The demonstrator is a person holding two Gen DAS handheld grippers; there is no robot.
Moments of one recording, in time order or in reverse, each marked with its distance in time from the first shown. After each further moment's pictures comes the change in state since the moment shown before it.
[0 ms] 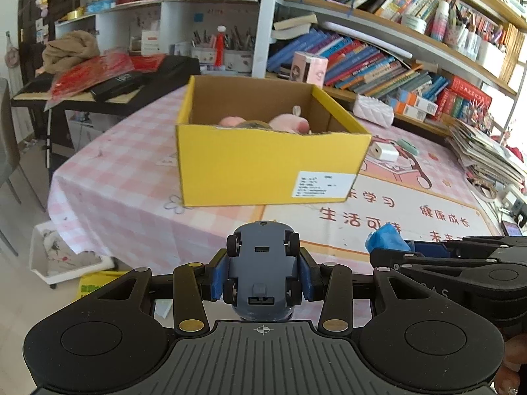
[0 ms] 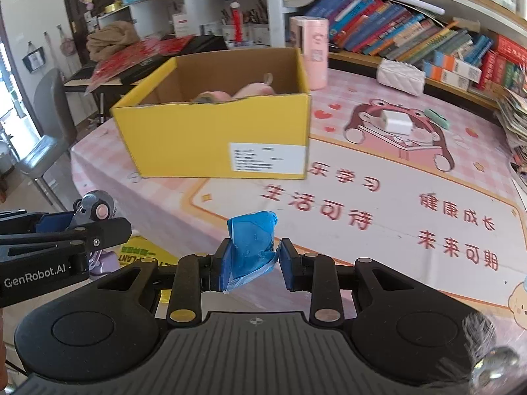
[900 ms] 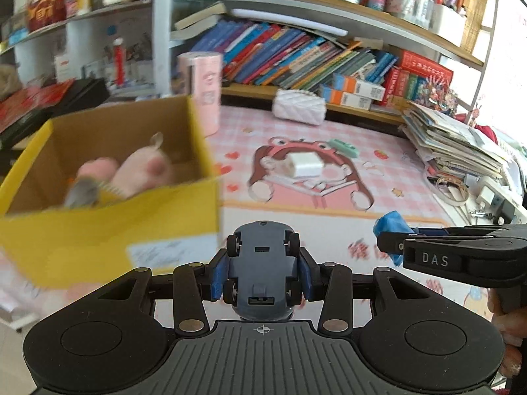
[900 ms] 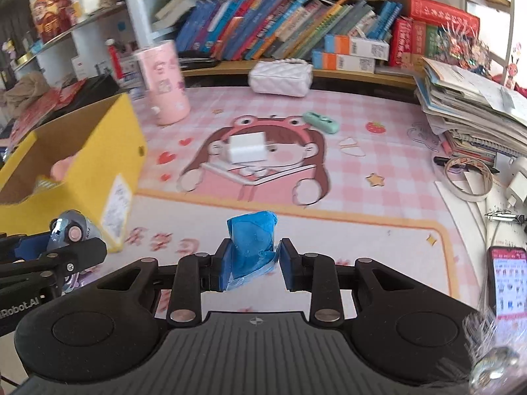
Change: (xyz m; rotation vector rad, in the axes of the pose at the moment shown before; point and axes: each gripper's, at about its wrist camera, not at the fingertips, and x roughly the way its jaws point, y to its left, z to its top) left arm 0.094 -0.143 0.058 0.121 0.029 -0.111; right arm 0.019 -0.193 0.045 0.180 -0.025 -0.148
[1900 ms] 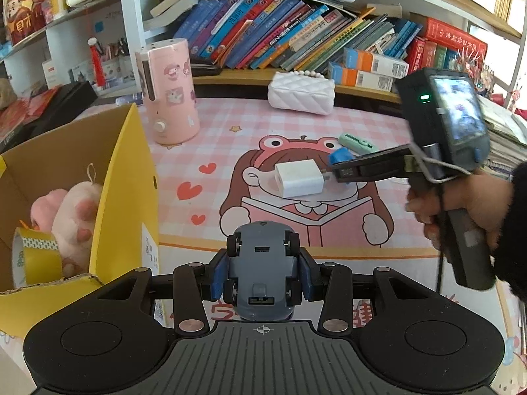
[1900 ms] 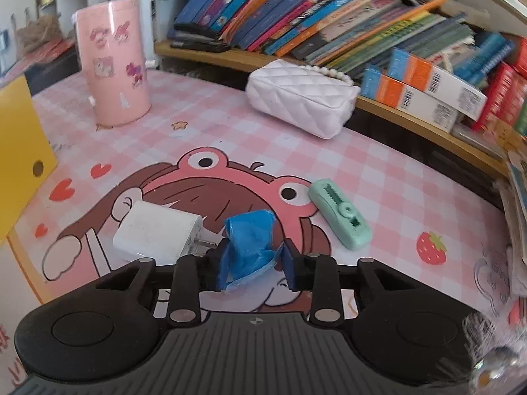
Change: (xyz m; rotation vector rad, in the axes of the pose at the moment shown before) left arm 0.104 -0.067 0.058 0.042 0.076 0.116; right arm 0.205 -0.079 0.121 -0.244 0.003 0.047
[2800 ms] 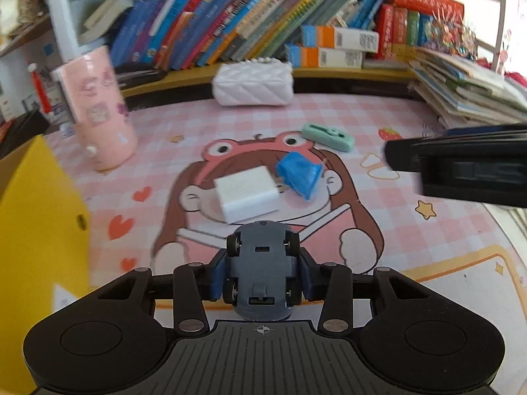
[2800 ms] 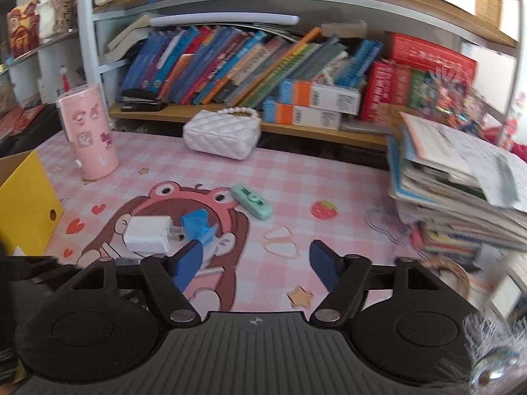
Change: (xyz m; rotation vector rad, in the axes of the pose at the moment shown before) left arm 0.064 -0.043 0.017 0.128 0.009 -0.044; right arm -0.119 -0.015 -0.031 0.176 -0.120 -0.135
